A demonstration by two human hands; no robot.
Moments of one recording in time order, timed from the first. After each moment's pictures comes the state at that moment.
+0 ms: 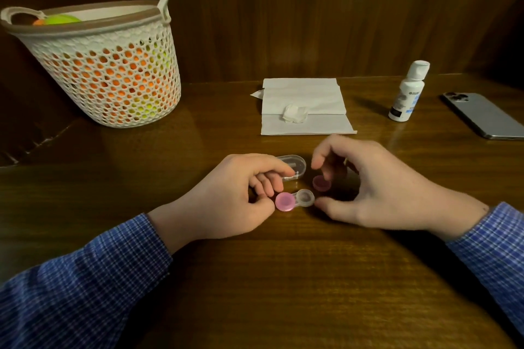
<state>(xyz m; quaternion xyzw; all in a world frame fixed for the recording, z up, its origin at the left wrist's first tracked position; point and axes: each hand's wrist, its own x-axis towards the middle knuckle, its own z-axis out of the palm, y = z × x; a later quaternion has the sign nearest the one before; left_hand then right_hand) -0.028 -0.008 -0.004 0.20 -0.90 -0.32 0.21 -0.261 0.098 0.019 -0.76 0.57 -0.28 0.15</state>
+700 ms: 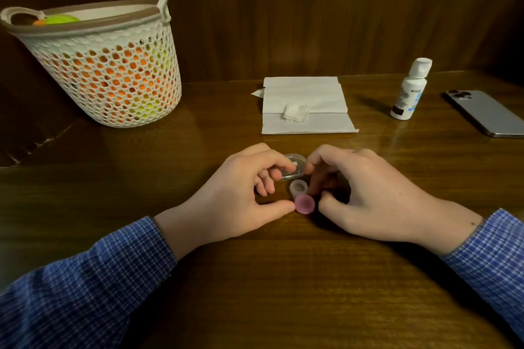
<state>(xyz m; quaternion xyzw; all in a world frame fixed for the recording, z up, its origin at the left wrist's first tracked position) -0.034 -0.002 -0.006 0.21 -0.90 -0.28 0.25 -0.246 0.099 0.008 -0.75 0.60 -0.26 0.10</state>
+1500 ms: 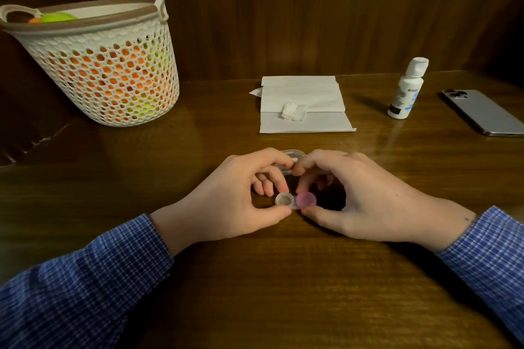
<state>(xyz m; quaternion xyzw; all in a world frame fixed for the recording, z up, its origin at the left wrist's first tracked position) -0.033 -0.002 -0.002 0.21 -0.90 -0.33 0.21 -0.244 0.100 0.009 -0.78 0.57 -0.23 0.14</state>
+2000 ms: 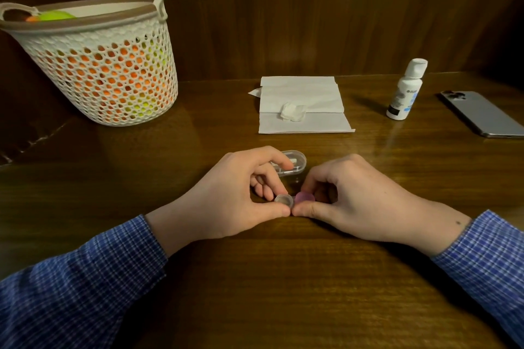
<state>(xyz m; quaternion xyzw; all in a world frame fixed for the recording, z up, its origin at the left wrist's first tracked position) -0.036 0.000 0.003 0.24 -0.89 -0.34 0.20 -0.238 0.097 0.009 -0.75 0.61 -0.22 0.14</state>
